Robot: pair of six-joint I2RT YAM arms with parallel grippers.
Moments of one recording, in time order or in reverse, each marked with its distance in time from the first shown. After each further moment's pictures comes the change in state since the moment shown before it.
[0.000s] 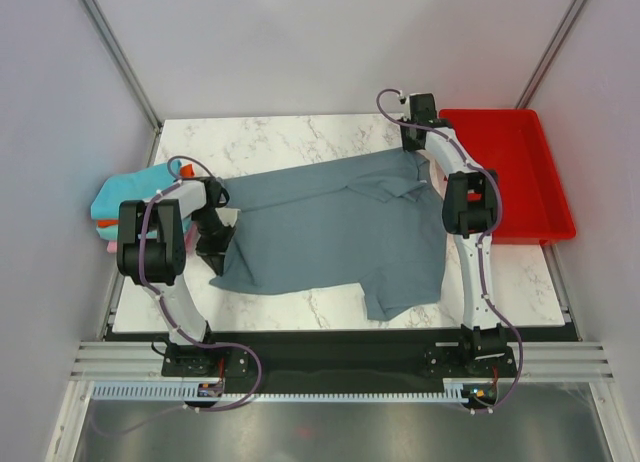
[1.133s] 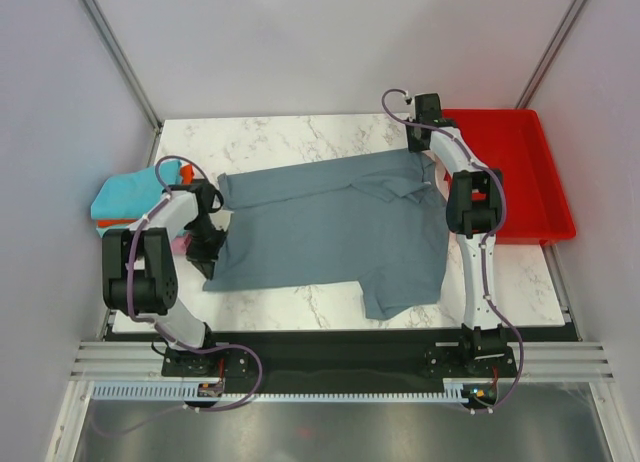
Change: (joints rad) left arm 0.000 -0.226 -0.110 -0.019 -0.091 0.002; right arm -0.023 -0.032 -0.045 -0.001 0.028 -0.006
